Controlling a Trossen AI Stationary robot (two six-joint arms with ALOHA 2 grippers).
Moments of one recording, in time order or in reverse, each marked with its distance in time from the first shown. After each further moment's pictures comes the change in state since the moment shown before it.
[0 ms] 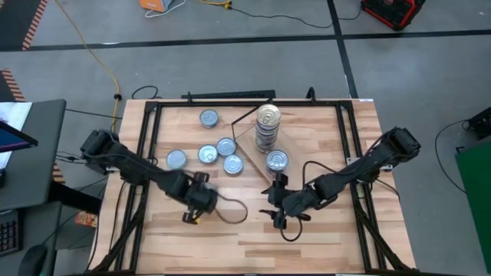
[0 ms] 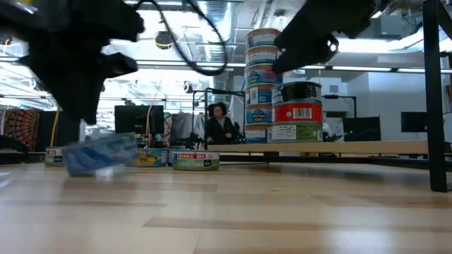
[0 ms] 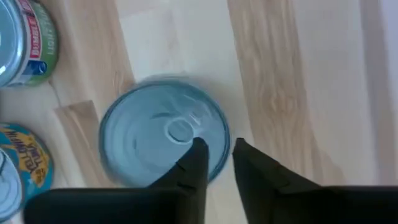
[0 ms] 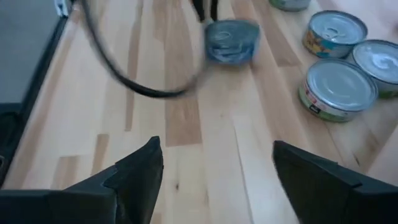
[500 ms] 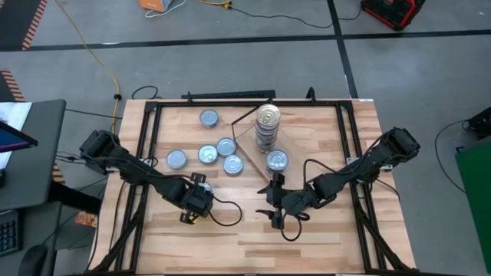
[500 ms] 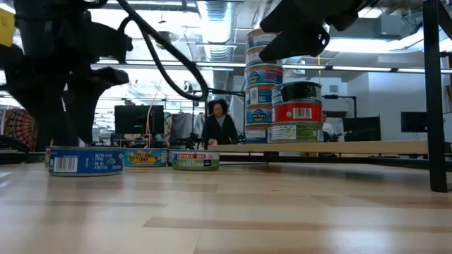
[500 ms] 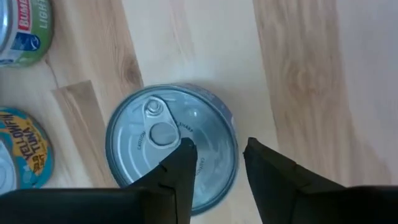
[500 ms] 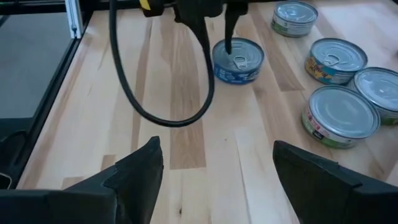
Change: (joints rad) left arm -0.040 0.000 -0.104 0.065 -0.077 -0.018; right arm -0.009 0.007 0.001 0.091 0.001 -0.056
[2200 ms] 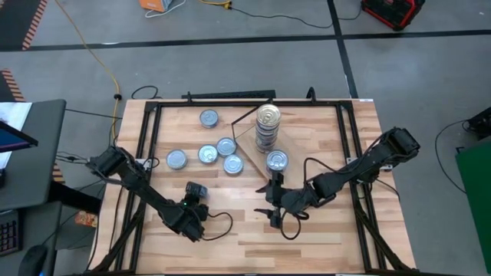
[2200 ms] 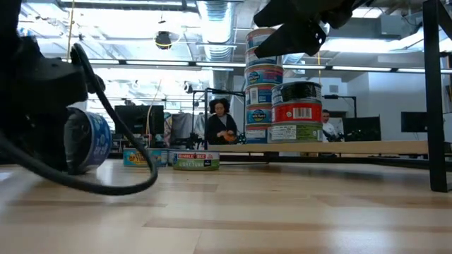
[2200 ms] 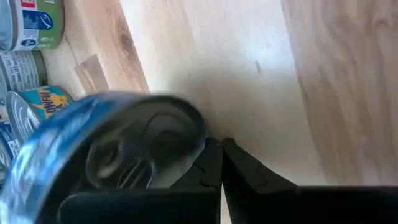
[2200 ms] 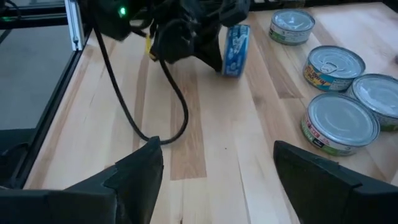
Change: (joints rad) left arm -0.218 0.244 0.009 -0.099 -0.304 -0.186; right arm -0.014 0.000 0.000 0.036 0.000 0.000
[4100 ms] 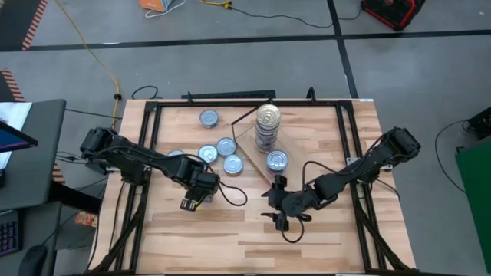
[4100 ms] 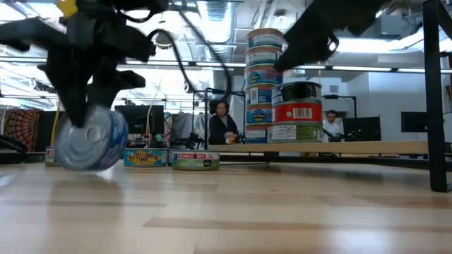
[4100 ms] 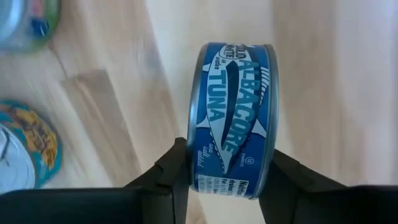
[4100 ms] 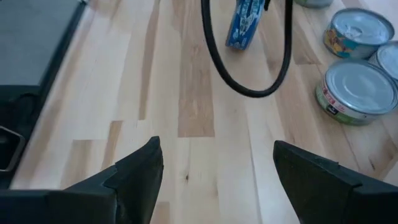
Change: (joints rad) left arm 0.443 -0.274 0.076 -0.053 0.532 0.388; right arm 0.021 -0.011 -0.001 -0.132 -0.063 0.008
